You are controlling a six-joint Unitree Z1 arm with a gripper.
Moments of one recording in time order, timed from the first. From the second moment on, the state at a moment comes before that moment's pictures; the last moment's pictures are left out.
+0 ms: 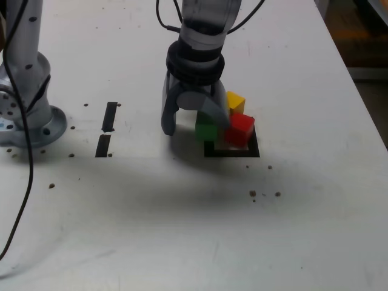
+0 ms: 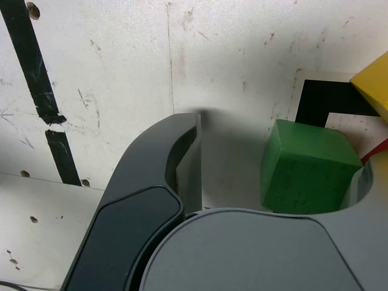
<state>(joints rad) -0.15 1.91 -1.22 1.07 0.04 -0.12</state>
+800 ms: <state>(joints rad) -0.17 1.76 -1.23 1.11 0.06 -0.15</state>
